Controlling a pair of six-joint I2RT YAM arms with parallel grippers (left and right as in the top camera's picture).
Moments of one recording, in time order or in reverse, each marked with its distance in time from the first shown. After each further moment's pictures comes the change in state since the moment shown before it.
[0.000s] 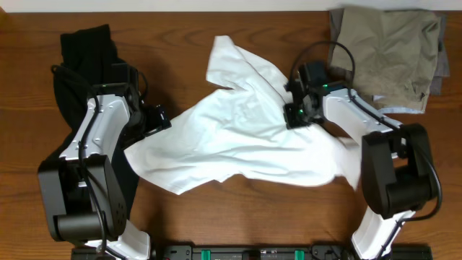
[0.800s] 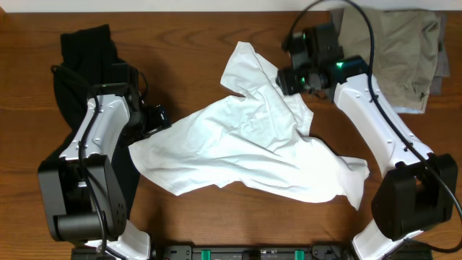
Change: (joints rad) left arm 0.000 0.000 0.000 0.001 0.000 0.000; right arm 0.035 -0.138 0.286 -0.026 0.024 -0.109
